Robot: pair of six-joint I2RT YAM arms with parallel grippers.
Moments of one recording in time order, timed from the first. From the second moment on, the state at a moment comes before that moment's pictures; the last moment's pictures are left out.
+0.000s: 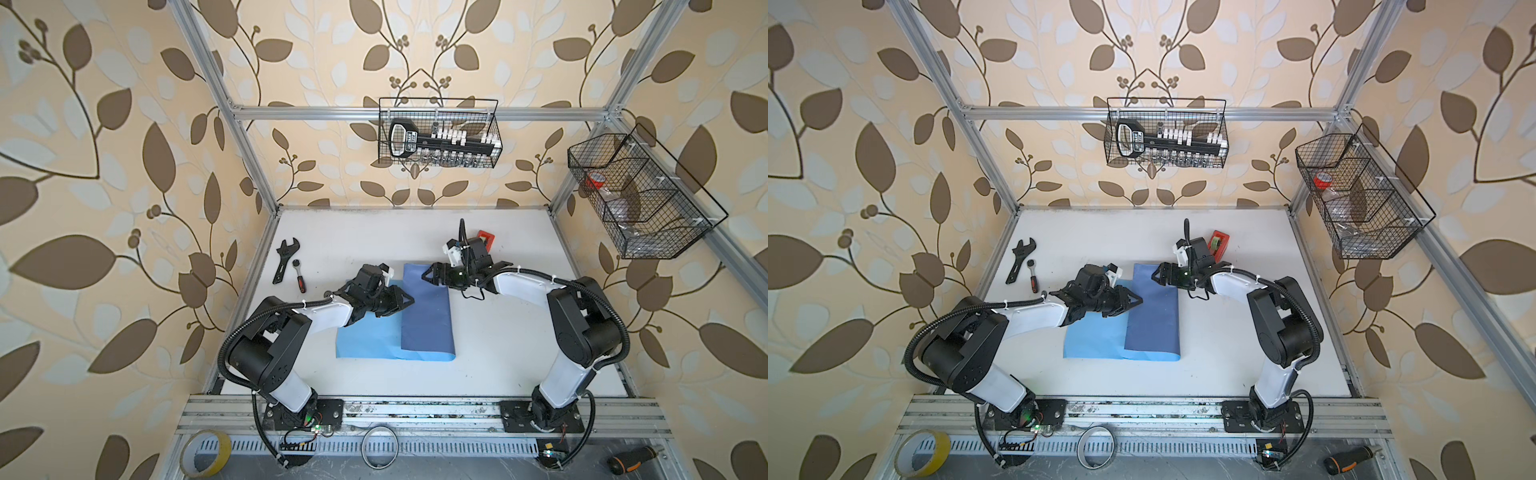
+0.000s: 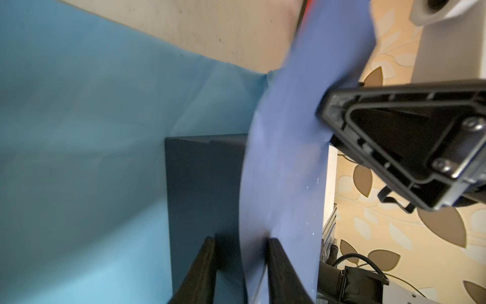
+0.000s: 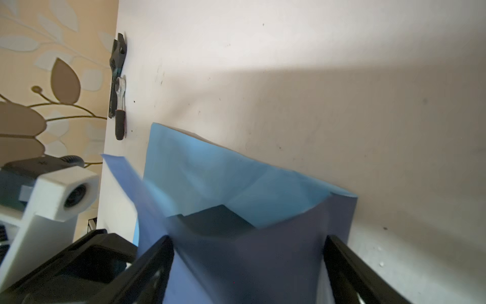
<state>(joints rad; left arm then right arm) -0.52 1.58 0.70 0.16 0.52 -0.89 0.39 1.78 1.06 -0.12 -0.41 0.51</state>
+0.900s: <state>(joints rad) -0.52 1.59 0.70 0.18 0.53 -0.89 0.33 1.77 0.99 -0.05 -0.45 0.56</state>
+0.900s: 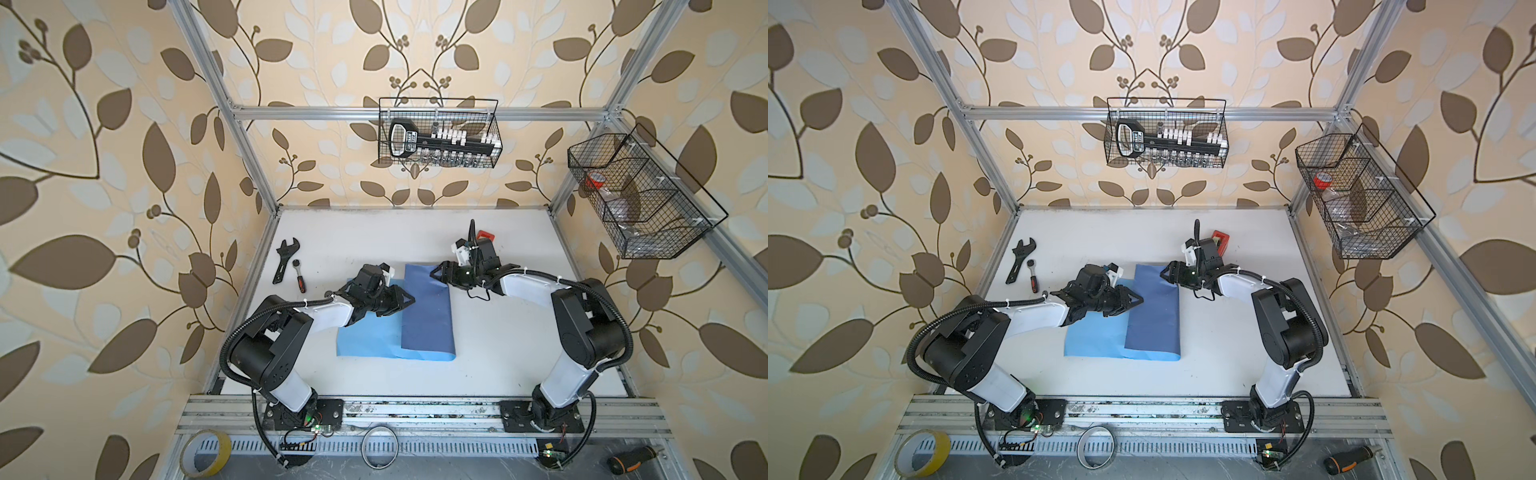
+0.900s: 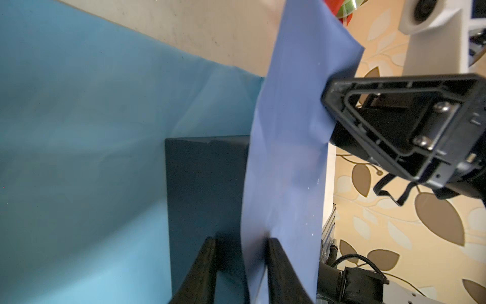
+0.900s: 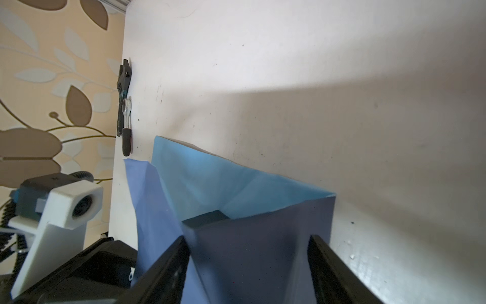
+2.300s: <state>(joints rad) -0.52 1.59 0.69 0.19 0.52 -0.89 0.42 1.52 0.69 -0.06 -0.43 0.53</state>
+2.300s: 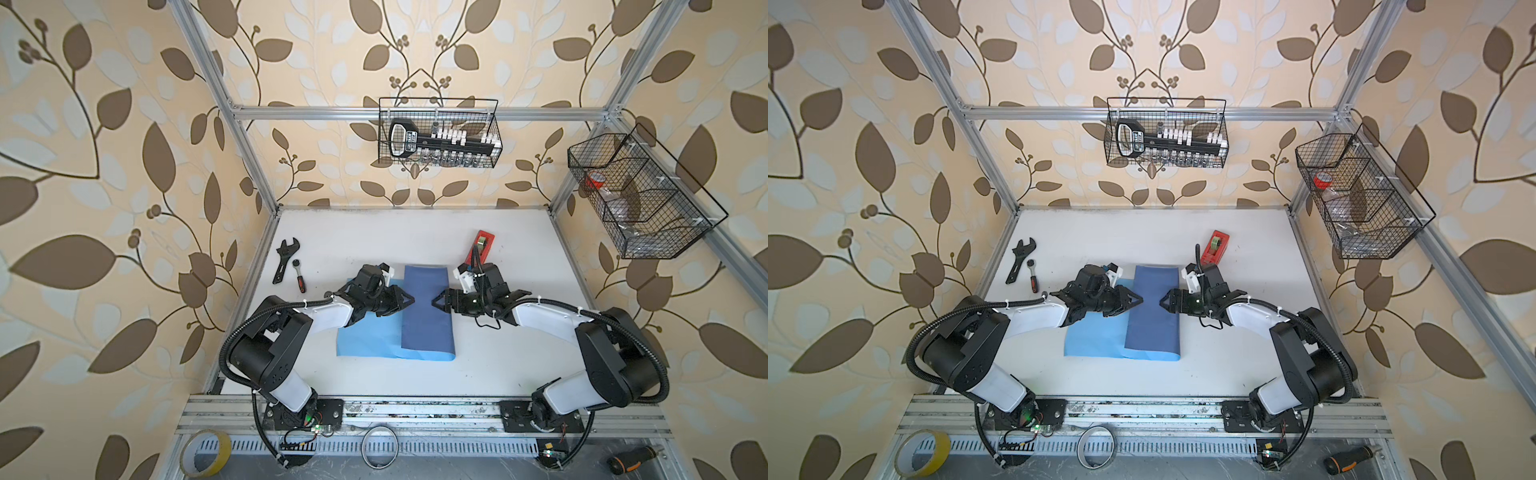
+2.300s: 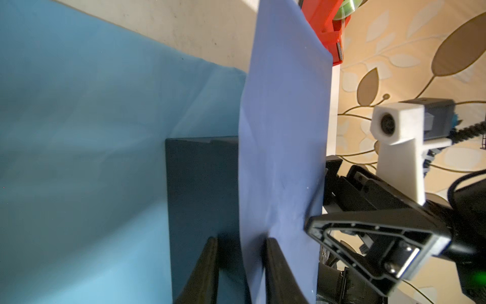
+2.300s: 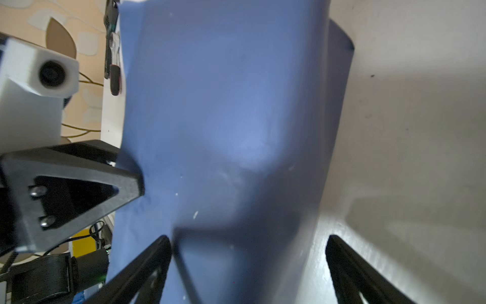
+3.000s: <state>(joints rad) -0.52 1.59 0.69 0.19 0.52 -0.89 0.35 1.53 0.72 -0.08 -0.49 0.48</state>
